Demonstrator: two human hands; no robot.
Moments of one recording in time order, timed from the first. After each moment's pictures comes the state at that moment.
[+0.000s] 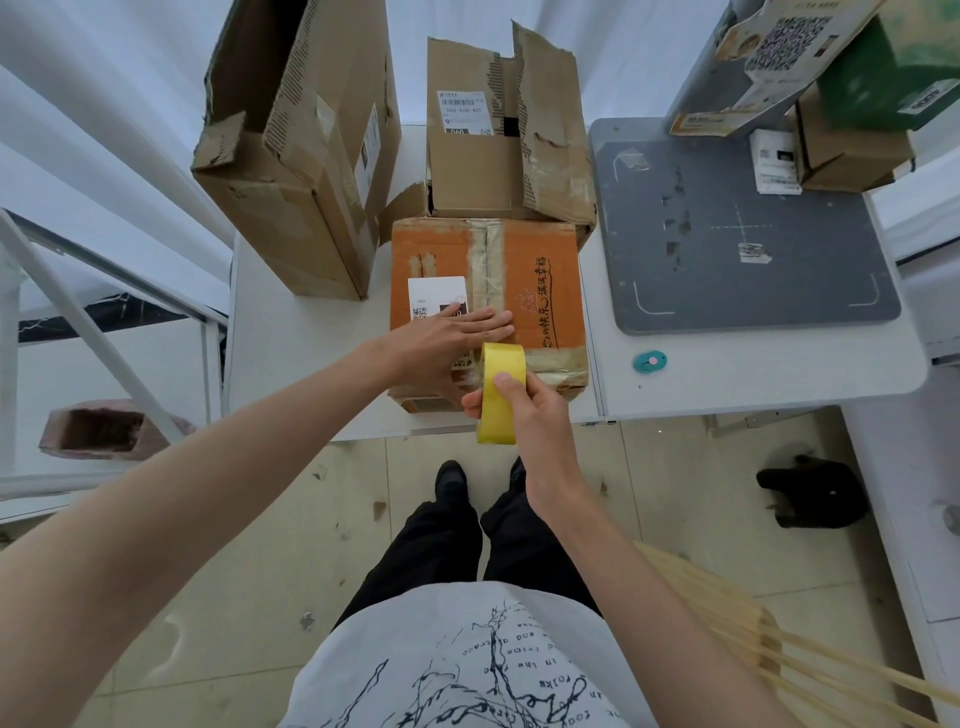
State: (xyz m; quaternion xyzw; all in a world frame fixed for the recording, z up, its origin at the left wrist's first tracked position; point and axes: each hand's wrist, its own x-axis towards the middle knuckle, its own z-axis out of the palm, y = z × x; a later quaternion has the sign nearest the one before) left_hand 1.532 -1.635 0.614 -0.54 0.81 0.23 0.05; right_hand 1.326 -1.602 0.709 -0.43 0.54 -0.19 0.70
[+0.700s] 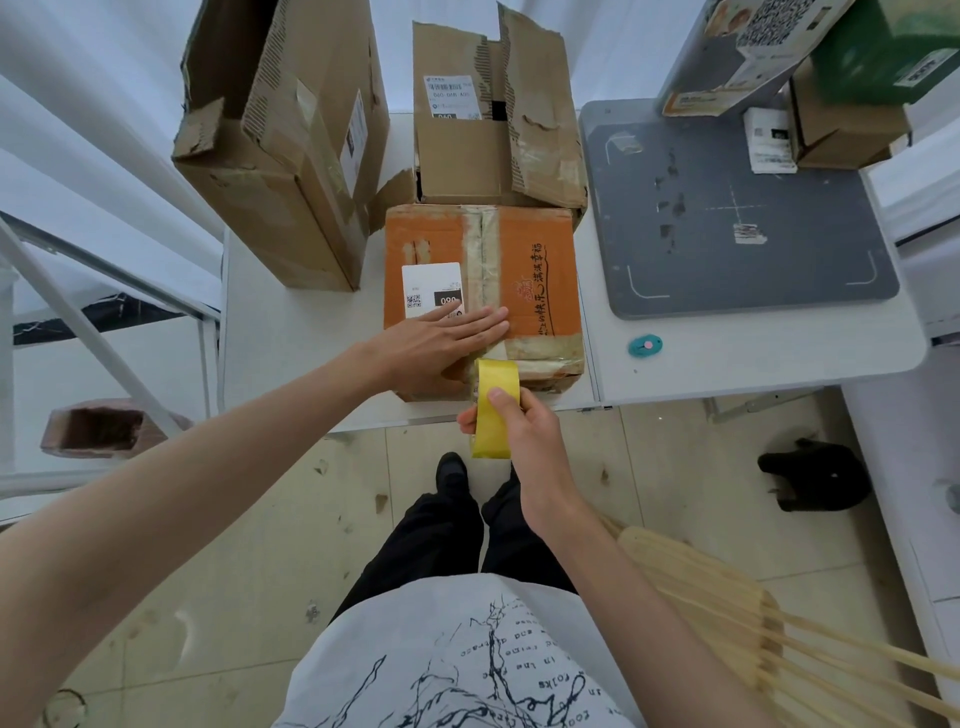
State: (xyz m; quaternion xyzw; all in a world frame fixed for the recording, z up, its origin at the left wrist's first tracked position) left_hand 1.523 -1.617 0.613 -0.52 0.84 0.16 0.10; right_hand 1.310 -1.583 0.702 -0.40 0.55 -0.17 0.71
